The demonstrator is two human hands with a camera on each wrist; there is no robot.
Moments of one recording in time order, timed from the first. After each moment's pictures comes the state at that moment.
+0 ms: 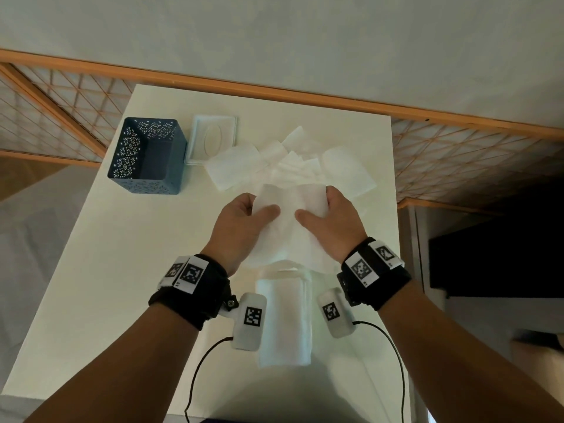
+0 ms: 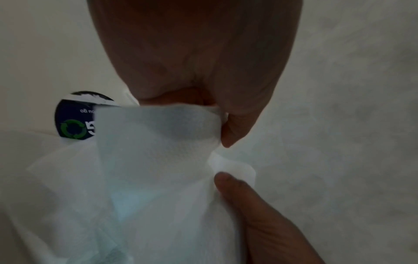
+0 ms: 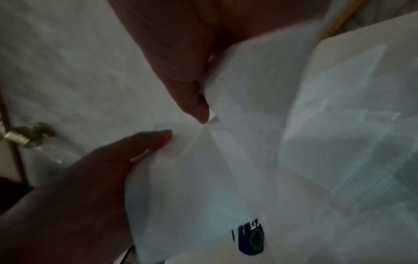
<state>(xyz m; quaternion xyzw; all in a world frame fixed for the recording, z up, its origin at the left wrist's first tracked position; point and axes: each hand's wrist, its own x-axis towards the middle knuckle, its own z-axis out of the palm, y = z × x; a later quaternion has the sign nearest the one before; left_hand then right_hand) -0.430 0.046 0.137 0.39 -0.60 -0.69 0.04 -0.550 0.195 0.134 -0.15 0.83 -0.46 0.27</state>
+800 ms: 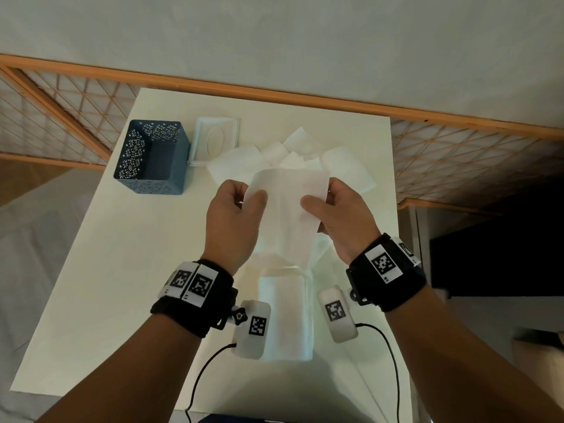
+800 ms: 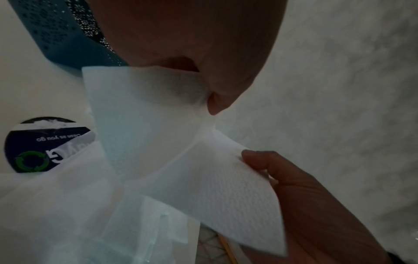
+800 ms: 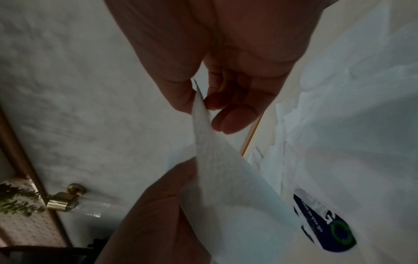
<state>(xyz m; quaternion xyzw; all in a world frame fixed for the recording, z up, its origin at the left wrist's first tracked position) -0.423 0.051 0.154 0.40 -0.70 -0.55 0.19 -0.542 0.195 0.159 -0.09 0.71 -0.61 0.34</state>
